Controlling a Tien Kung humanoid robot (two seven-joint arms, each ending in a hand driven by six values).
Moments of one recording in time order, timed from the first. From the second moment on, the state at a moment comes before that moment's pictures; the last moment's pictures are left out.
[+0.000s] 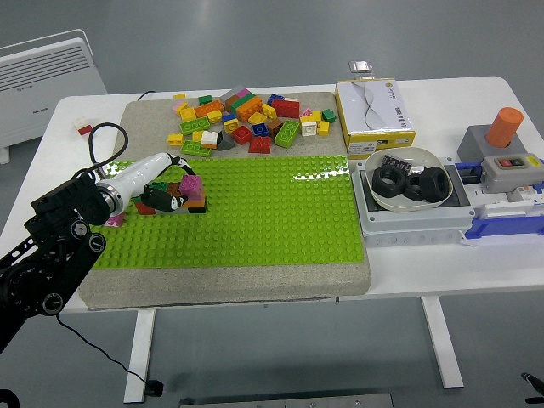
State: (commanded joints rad) left arm -0.58 0.22 -1.05 -1.04 1.94 -0.22 0.09; right arm 0.15 -0.10 2.27 0.30 -2.27 0.20 -0.14
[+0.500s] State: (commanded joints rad) left arm -0.58 0.22 -1.05 -1.04 1.94 -0.24 0.09; right arm 0.15 -0.10 2.27 0.30 -2.27 0.20 -0.14
